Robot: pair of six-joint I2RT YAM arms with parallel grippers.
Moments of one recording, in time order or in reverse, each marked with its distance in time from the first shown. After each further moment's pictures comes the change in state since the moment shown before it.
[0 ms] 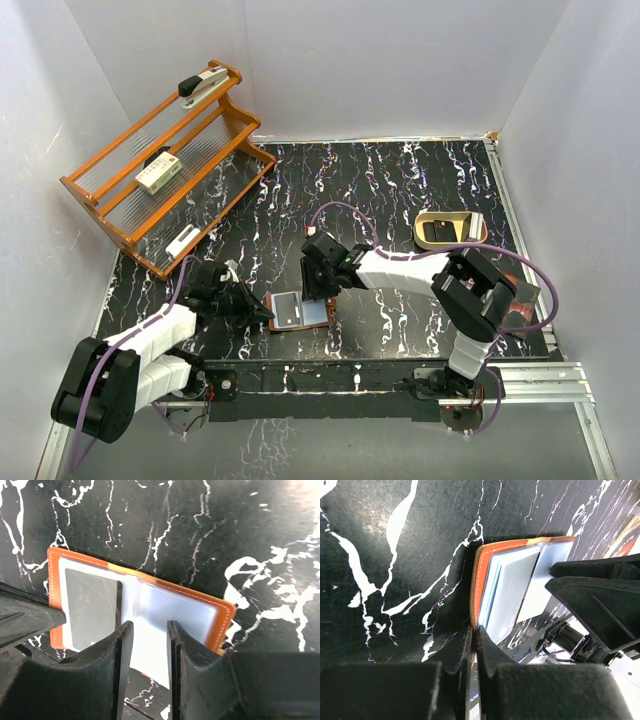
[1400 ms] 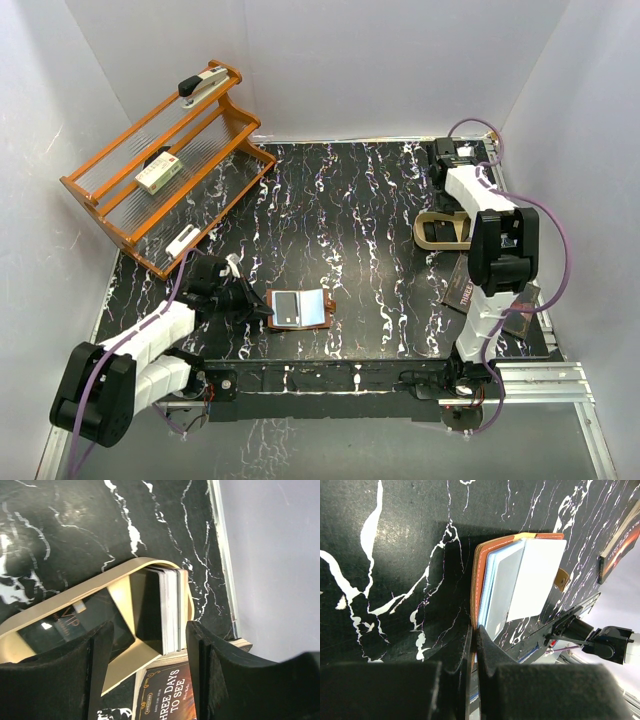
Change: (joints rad) left arm 0.000 -0.031 0.055 -0.075 0.000 0.097; right arm -0.848 0.178 0.492 -0.490 0.694 -0.582
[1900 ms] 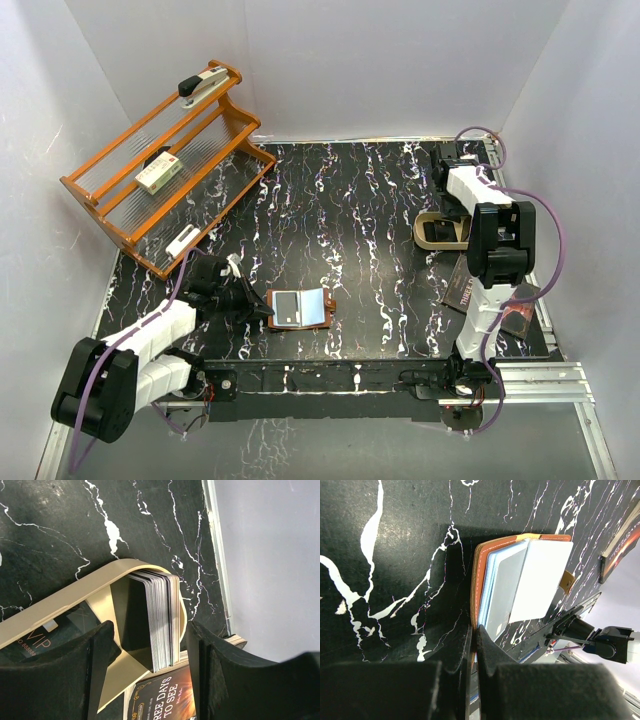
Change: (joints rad) left arm 0.000 0.030 0.000 0.021 0.005 0.003; right arm -0.055 0.082 0.011 -0.024 0.043 0.005
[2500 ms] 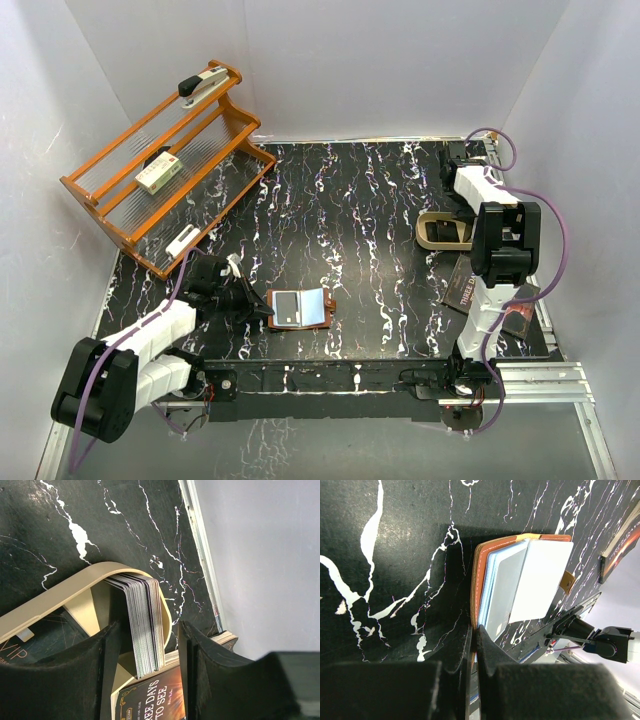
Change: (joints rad) left arm 0.000 0.000 0.000 0.000 0.000 0.000; right arm -0.047 0.001 0.001 -0.016 0.029 0.004
